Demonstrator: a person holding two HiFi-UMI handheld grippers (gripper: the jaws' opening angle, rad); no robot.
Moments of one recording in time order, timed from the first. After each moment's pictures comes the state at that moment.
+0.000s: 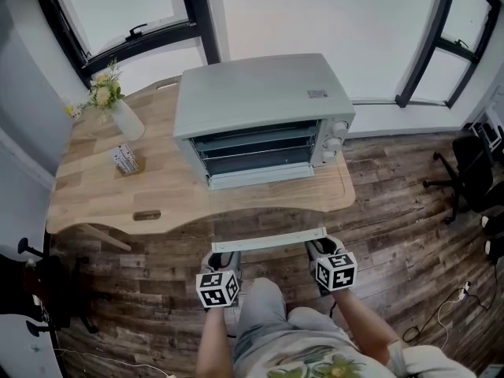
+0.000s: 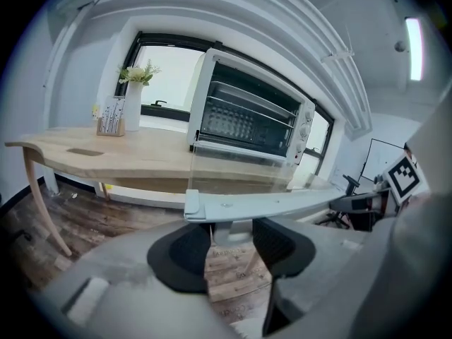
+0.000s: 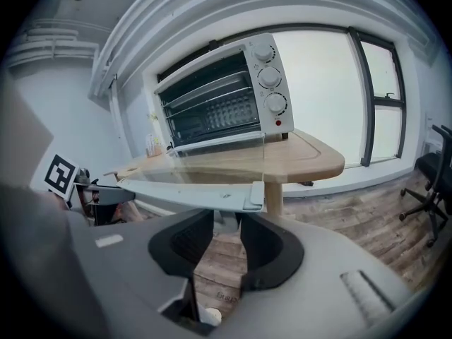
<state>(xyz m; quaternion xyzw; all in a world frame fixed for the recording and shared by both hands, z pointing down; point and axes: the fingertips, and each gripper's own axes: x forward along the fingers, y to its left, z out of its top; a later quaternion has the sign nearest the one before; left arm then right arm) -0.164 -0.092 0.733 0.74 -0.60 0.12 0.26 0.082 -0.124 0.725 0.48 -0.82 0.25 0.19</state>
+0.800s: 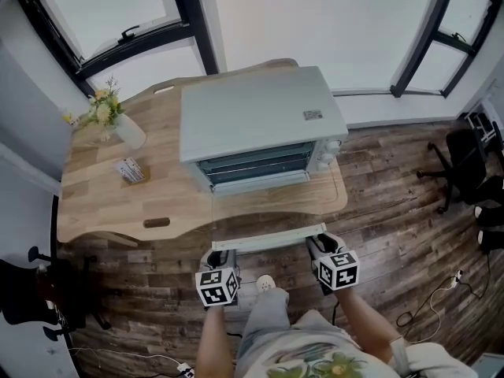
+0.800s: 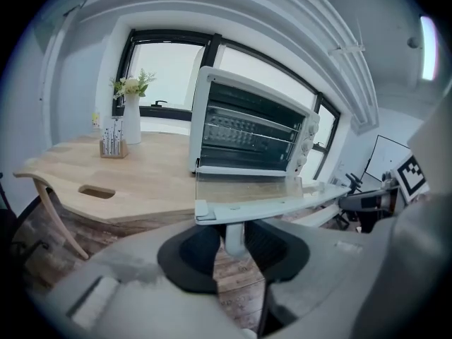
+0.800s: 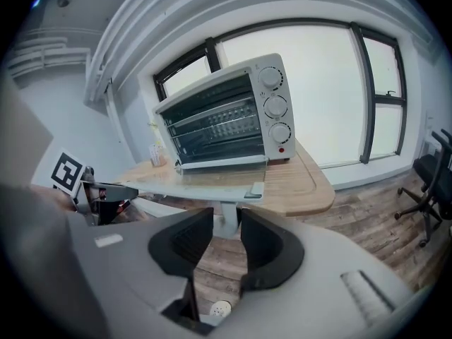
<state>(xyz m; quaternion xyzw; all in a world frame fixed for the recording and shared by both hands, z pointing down) -0.174 -0.100 0.649 0.72 -0.61 0.17 0.29 0.083 -0.124 0.640 0.47 -0.81 0.28 0.21</state>
